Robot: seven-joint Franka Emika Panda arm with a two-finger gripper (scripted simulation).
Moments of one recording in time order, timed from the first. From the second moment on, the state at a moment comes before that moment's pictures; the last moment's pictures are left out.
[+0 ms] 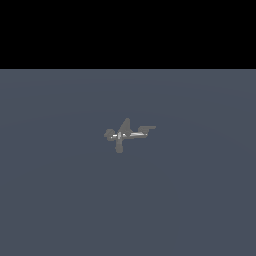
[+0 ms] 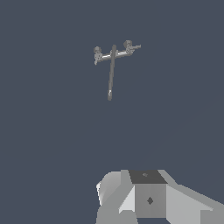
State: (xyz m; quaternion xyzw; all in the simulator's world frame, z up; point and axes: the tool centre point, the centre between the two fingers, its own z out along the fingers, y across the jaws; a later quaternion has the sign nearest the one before) arm -0.246 -0.013 0.487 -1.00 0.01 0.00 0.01
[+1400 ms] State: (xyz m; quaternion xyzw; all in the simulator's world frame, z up) arm -0.153 0.024 0.380 -0.98 0.18 0.00 0.01
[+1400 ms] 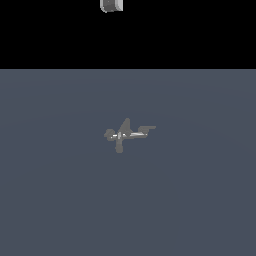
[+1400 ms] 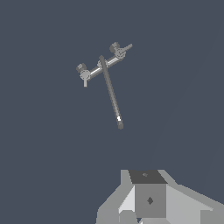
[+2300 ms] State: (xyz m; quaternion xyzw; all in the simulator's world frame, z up) arm -0.043 0.024 0.263 -0.93 0.37 0.00 0.01
